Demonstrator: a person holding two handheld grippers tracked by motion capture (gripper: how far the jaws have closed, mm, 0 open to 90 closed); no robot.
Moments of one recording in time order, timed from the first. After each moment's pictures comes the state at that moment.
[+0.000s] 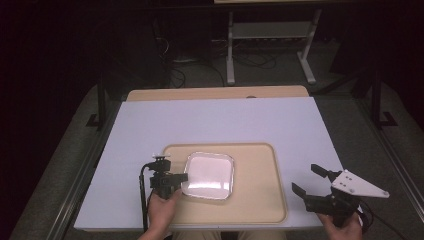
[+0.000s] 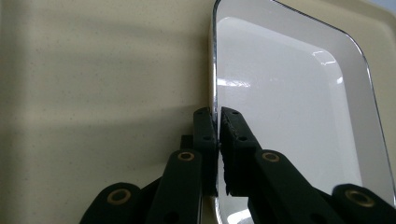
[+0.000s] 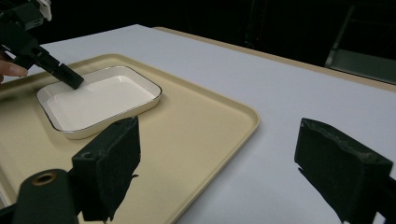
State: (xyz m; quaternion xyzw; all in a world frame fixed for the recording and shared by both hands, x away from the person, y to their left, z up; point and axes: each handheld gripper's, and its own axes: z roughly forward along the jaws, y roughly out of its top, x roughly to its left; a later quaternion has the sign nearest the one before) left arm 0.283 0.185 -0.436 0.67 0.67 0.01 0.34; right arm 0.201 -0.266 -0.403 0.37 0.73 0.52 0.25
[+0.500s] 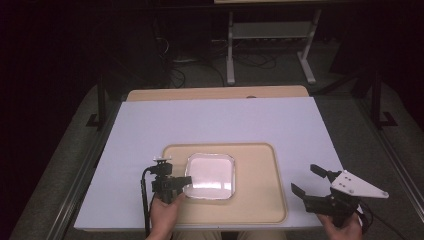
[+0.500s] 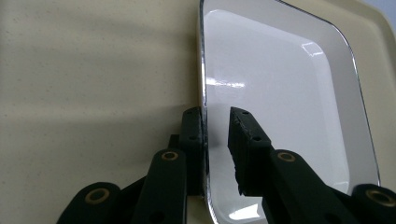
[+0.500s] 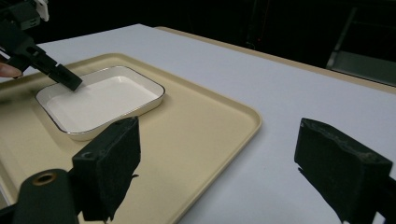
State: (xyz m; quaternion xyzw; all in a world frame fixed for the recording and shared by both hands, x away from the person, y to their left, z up) left arm 0.271 0.178 -0.435 0.66 0.67 0.00 0.34; right arm 0.200 -0.264 -0.402 0.36 0.73 0.52 0.25
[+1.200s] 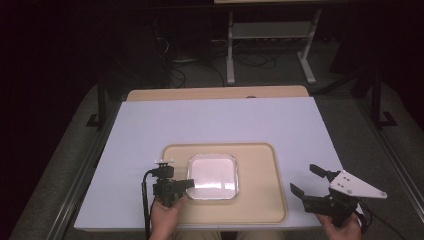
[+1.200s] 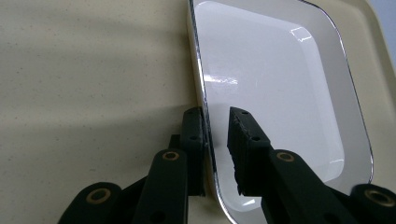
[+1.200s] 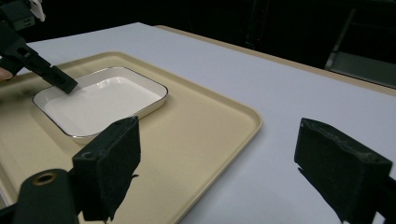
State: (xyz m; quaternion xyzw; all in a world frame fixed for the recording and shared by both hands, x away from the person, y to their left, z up) left arm 0.265 0.175 -0.436 0.67 0.65 -0.01 0.35; right arm 0.200 -0.261 -0.402 0.36 0.74 0.51 0.25
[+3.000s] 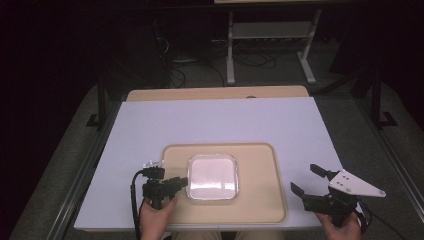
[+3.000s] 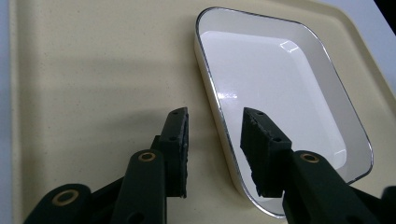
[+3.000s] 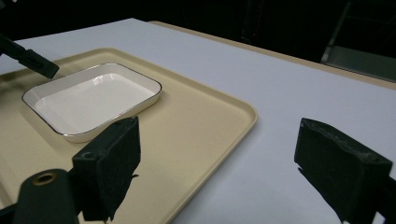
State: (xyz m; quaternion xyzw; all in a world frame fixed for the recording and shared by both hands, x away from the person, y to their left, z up) left arm 0.256 0.200 -0.429 0.69 0.60 0.03 0.40; right arm 0.203 -0.262 -0.404 0.37 0.74 0.51 0.25
